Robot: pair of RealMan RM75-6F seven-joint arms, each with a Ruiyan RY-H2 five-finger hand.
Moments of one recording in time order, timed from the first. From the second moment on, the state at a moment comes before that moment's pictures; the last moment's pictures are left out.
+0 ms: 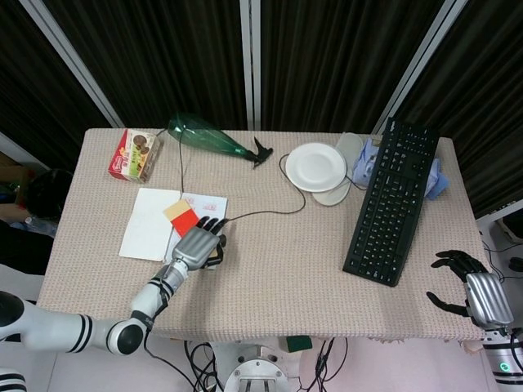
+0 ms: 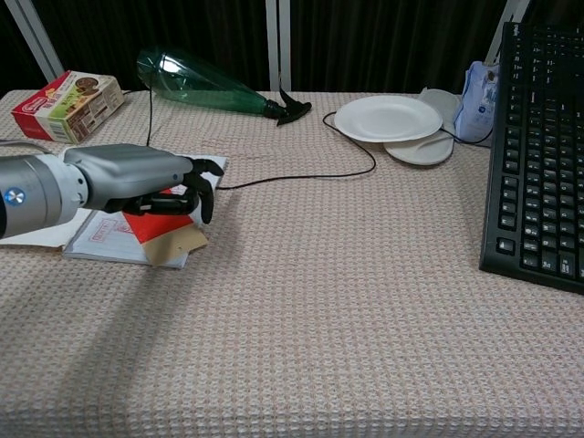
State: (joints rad) left arm -0.90 -1.51 0.00 -1.74 0.78 1.00 0.62; right arm 0.05 -1.19 -0.01 -1.44 -1.61 1.51 0.35
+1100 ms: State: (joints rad) left arm -0.82 -1.49 0.01 -1.69 0.72 1.04 0.64; right arm 0.06 -1.19 -0.01 -1.44 -1.62 1.51 0.36
